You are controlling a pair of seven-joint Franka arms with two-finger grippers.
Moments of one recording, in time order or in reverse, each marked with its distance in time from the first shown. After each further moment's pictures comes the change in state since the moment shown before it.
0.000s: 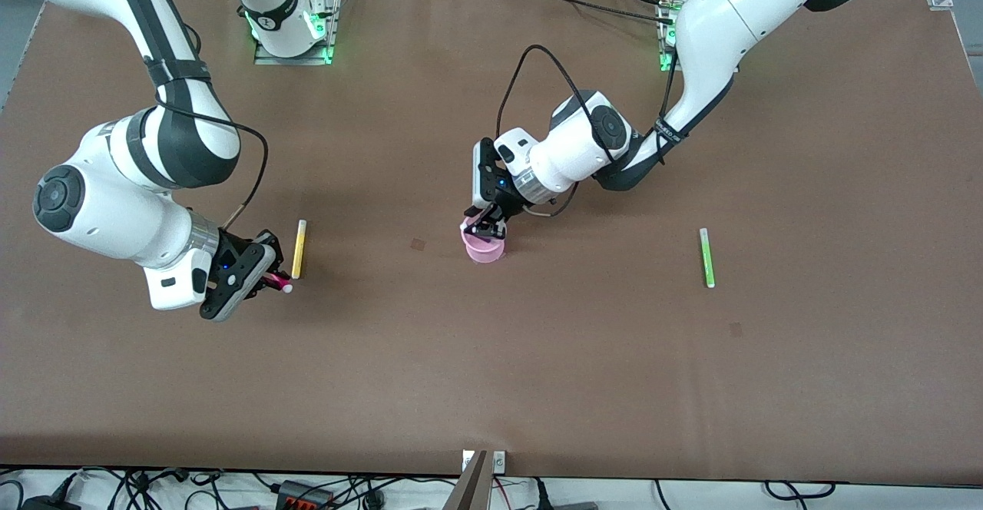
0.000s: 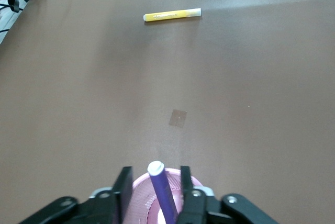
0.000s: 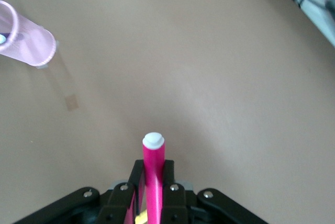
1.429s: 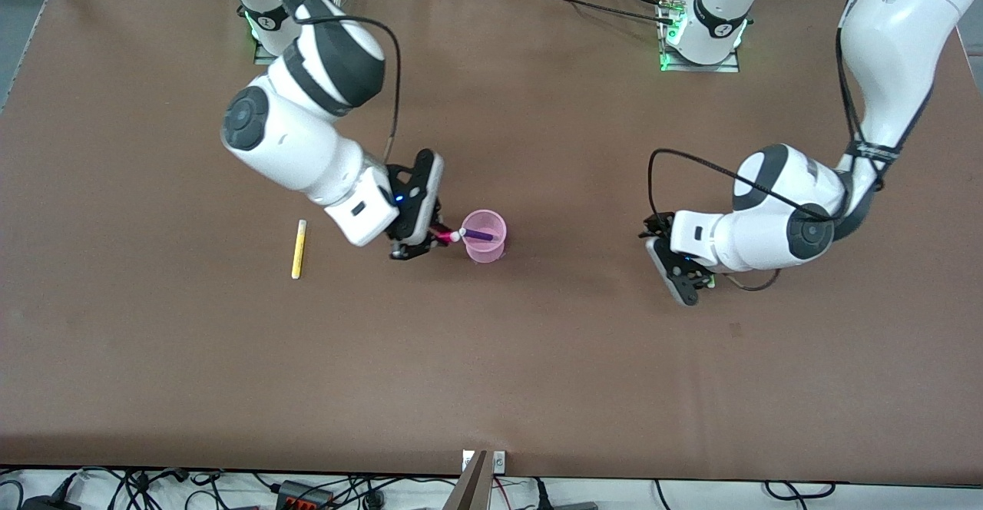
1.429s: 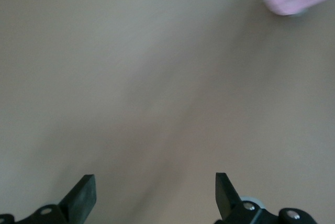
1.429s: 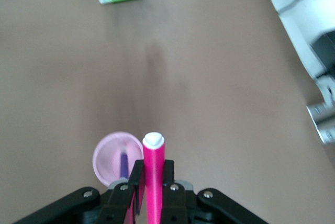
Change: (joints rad) left arm 0.544 -0.088 -0.069 0.113 0.261 -0.887 -0.595; right arm 0.182 0.058 0.263 0.078 0.011 0.183 -0.074
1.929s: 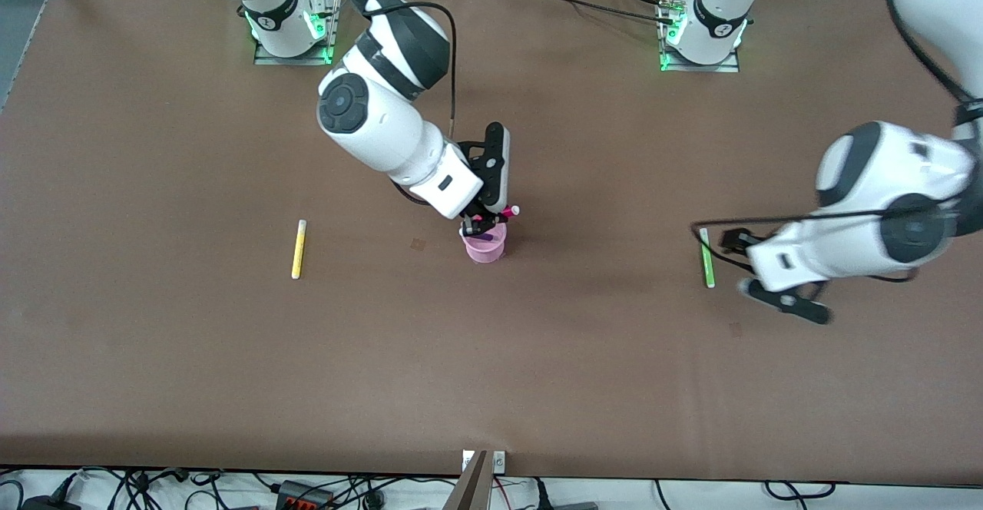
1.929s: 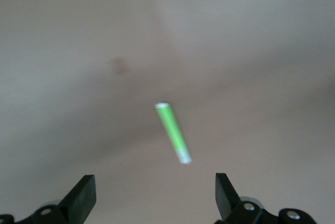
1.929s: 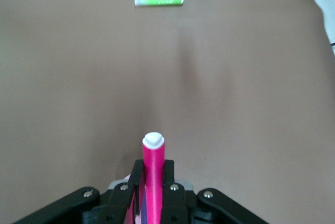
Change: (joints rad) left arm 0.002 -0.073 0.105 0.288 0.106 -0.332 -0.380; right arm 0.136 0.081 -0.010 0.049 -0.099 0.017 -0.004
